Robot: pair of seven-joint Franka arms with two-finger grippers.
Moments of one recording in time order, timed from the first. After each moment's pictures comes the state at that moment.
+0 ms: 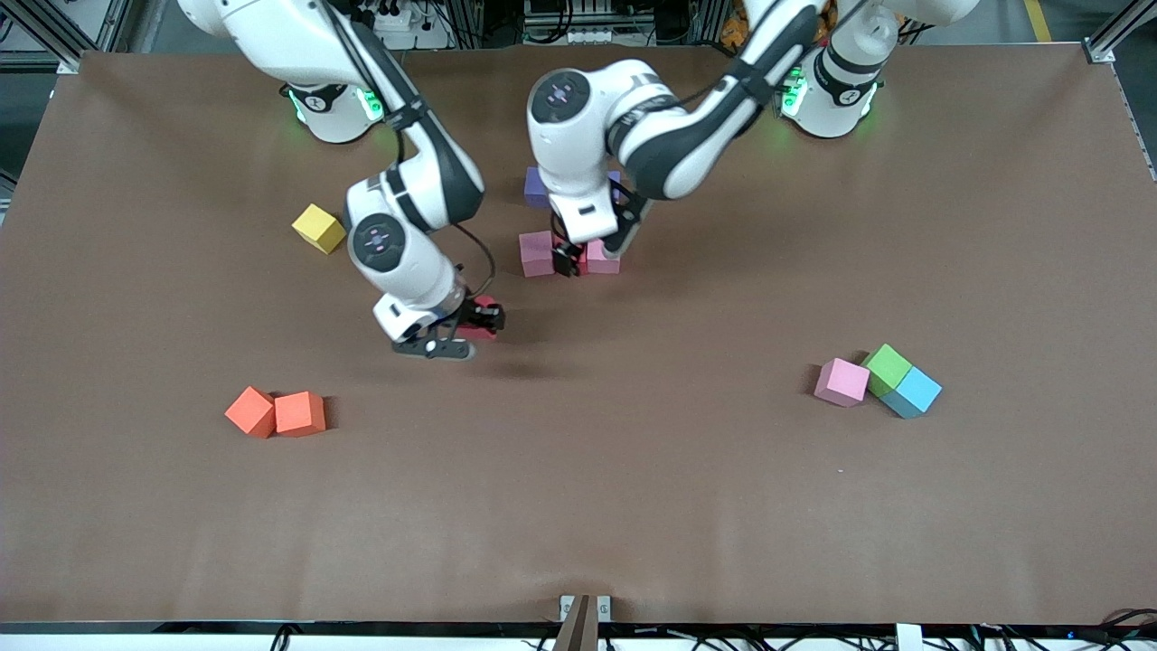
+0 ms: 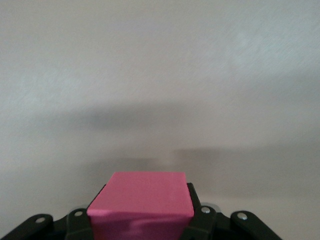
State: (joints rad) left arm -0.55 0.48 -0.40 -1.65 0.29 2.04 -2.05; right arm 0.63 0.44 -0.06 -1.95 0.25 2.42 0.53
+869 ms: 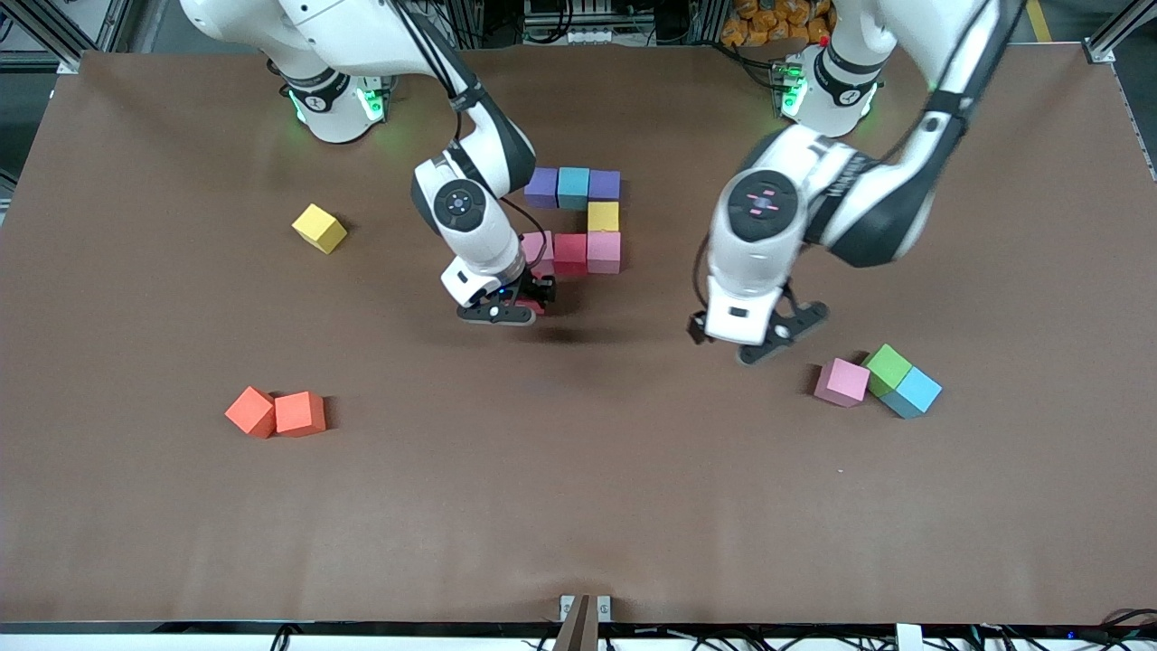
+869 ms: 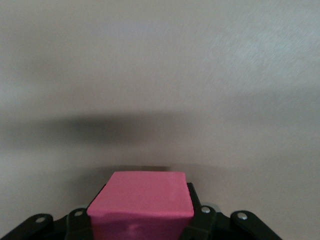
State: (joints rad) left arm -0.15 0.39 -0.41 -1.65 0.29 1.92 -1.05; right arm 0.79 0.50 -0.06 -2.00 0.25 2.56 0.63
